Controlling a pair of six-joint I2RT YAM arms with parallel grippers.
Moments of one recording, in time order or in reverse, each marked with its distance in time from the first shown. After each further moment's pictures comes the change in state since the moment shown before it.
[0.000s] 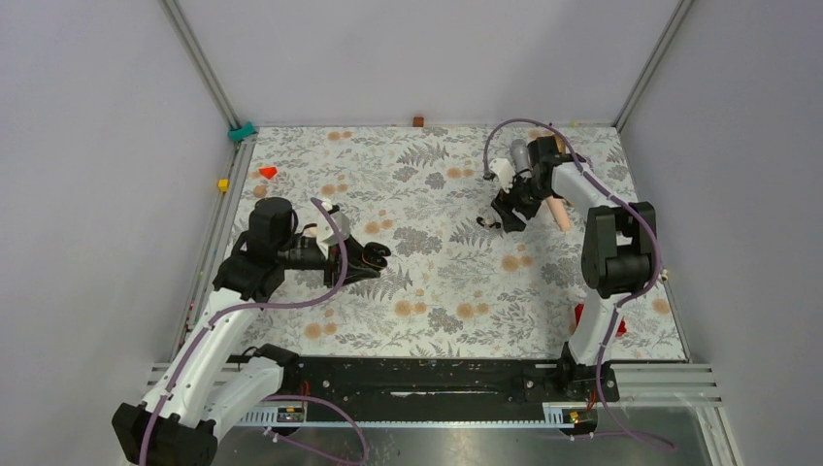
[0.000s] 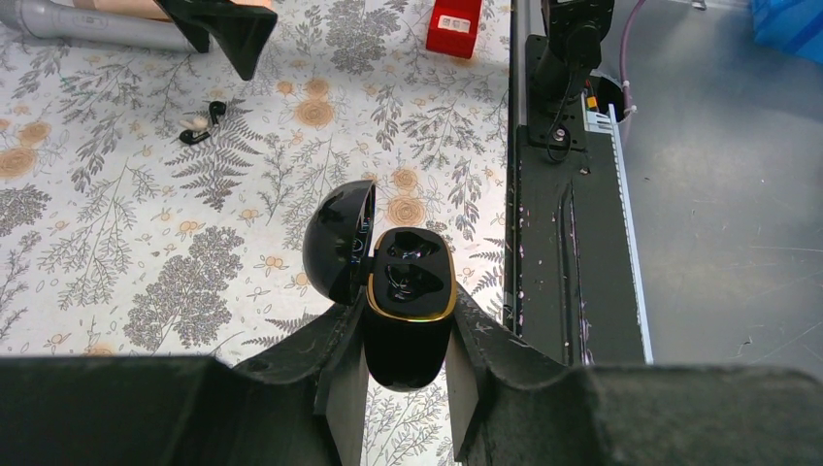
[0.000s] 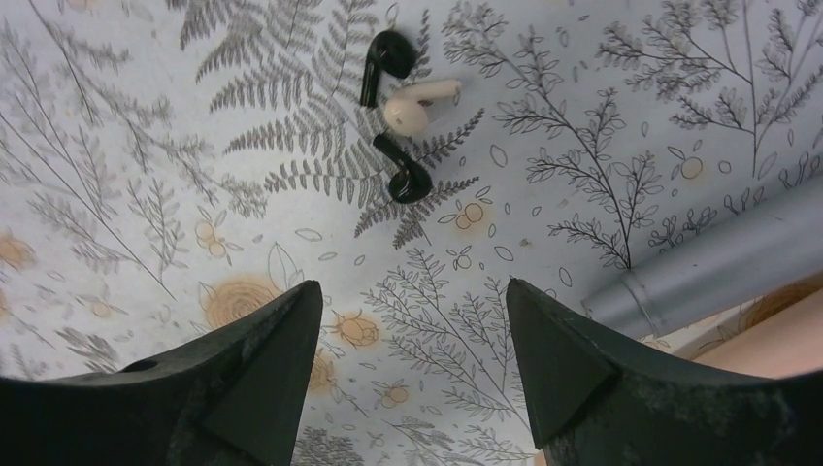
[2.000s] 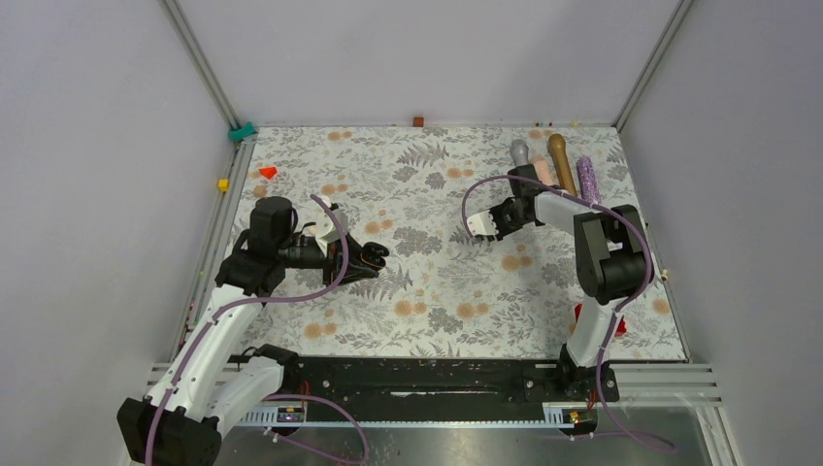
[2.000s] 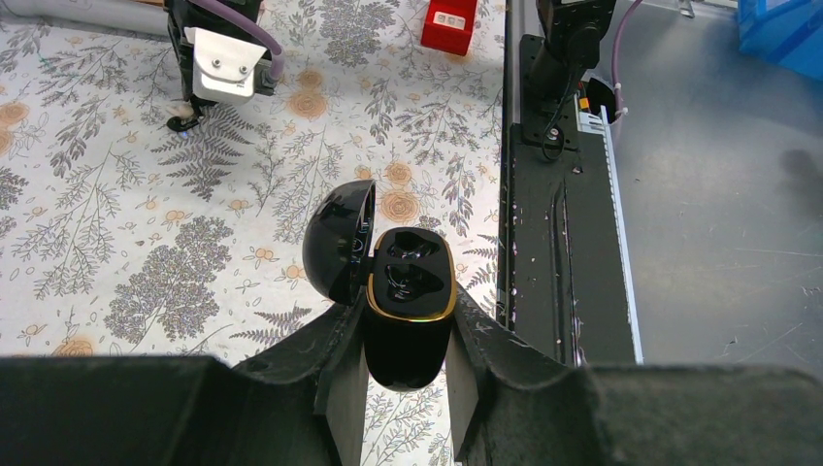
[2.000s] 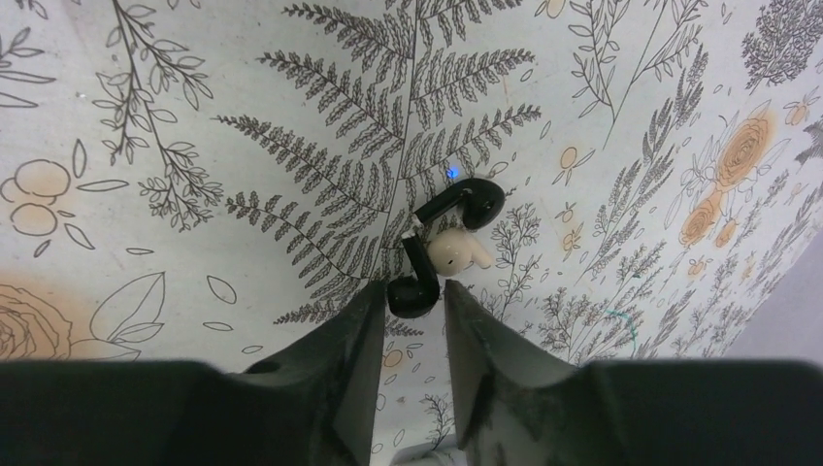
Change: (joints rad) left arm 0.039 0.020 -0.016 0.001 0.043 0.000; right arm 0.106 -0.049 -0.322 0.373 0.000 -0.965
